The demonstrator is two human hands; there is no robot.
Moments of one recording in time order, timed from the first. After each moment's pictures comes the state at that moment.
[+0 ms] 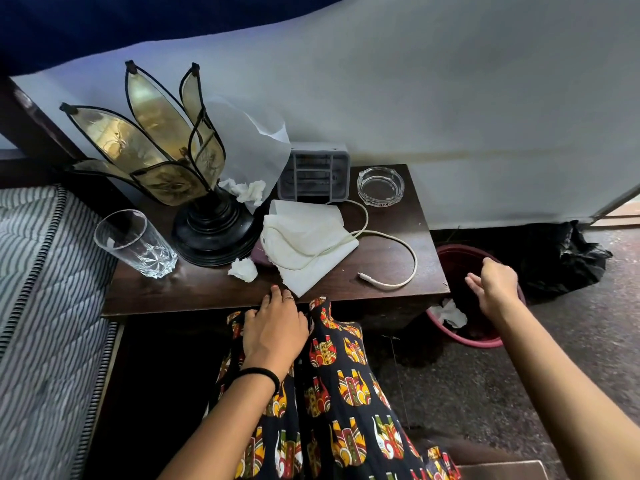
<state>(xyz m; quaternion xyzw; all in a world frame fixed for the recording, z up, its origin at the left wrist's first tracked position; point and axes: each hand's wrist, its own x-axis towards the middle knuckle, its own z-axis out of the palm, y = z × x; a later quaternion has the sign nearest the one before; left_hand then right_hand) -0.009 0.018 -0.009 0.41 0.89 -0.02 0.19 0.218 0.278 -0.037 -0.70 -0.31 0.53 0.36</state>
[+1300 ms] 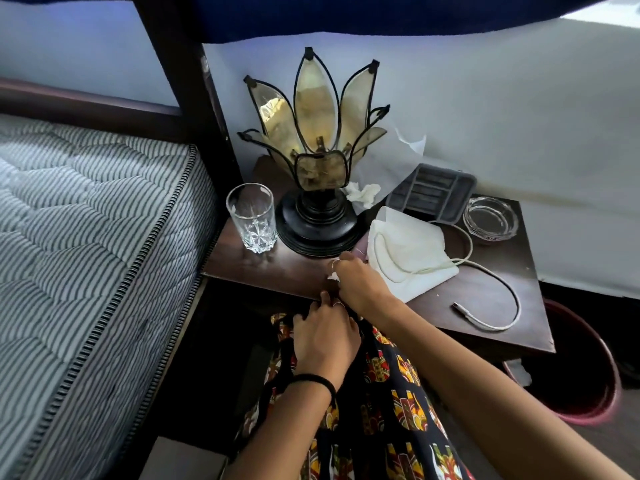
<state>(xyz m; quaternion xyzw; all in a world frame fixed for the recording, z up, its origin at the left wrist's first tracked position) -0.049 -0.029 -0.001 0.32 0.93 0.07 0.20 -0.057 0.080 0.000 -0.21 -0.95 0.19 -0.10</state>
